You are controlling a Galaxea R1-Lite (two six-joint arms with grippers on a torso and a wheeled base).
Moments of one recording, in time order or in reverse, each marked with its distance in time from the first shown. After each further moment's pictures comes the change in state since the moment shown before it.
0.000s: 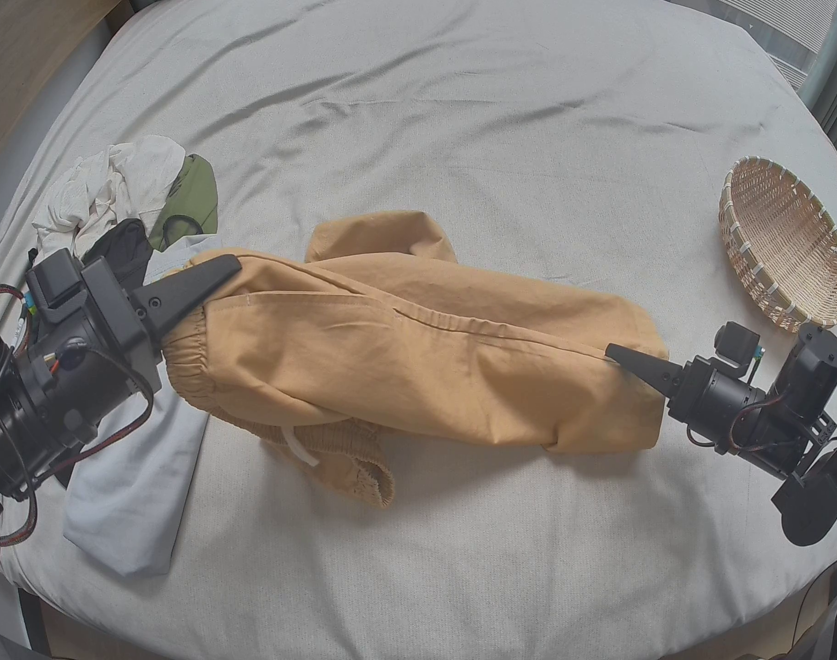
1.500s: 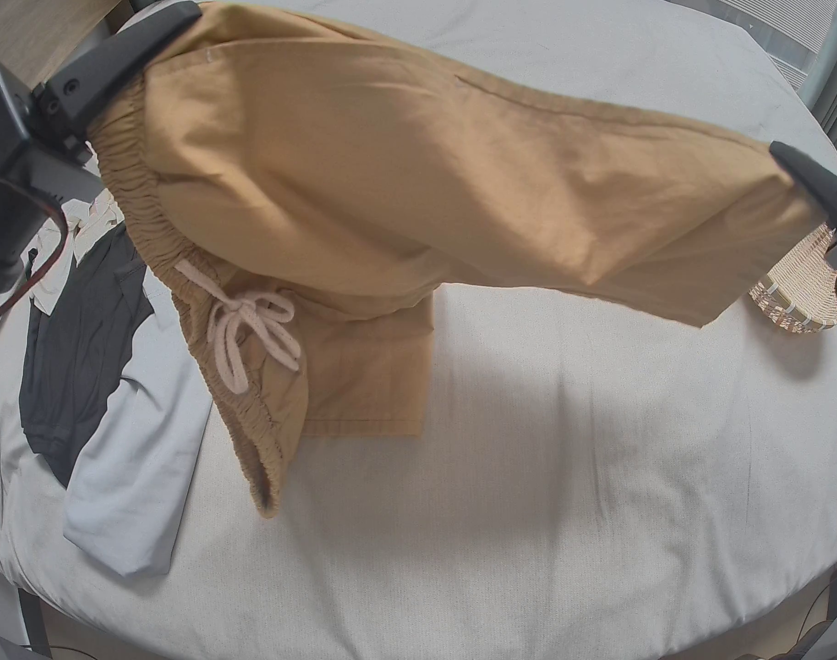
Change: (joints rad) left arm -0.036 -0.050 -0.306 -0.054 -0.179 0.223; right arm -0.134 -0.619 -0.452 0.759 -0.003 0.005
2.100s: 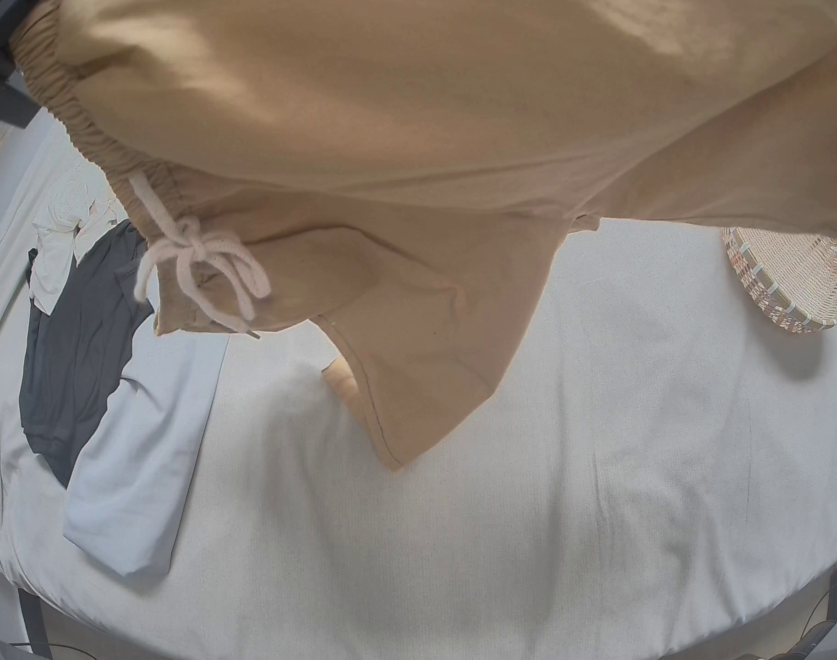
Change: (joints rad) left arm -0.024 -0.083 -0.146 0.145 -0.001 -0.010; right arm -0.024 -0.111 -0.501 0.353 0.012 -0.003
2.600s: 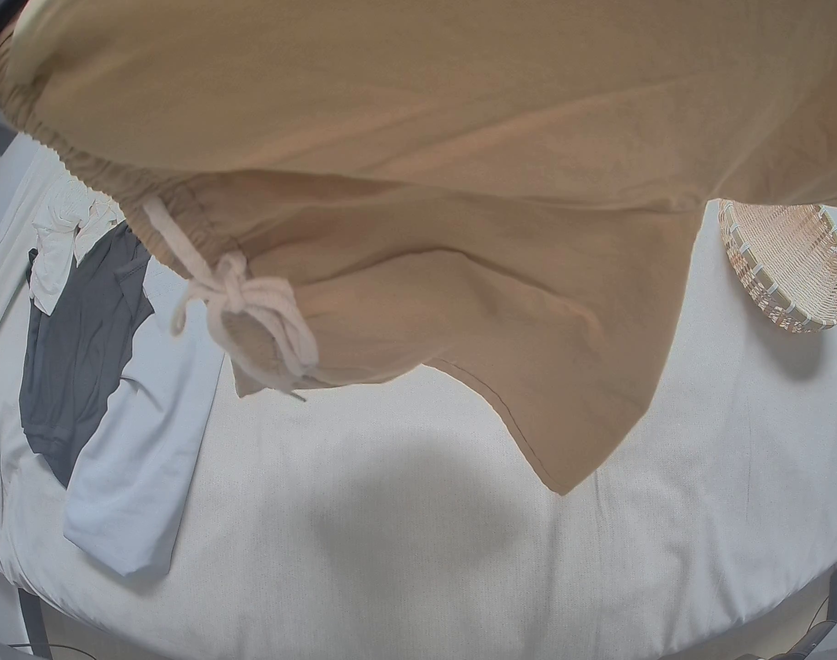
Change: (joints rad) left arm -0.001 -0.067 0.054 0.096 0.005 -0.004; right arm -0.009 -0.008 -0.376 0.310 0.047 -0.013
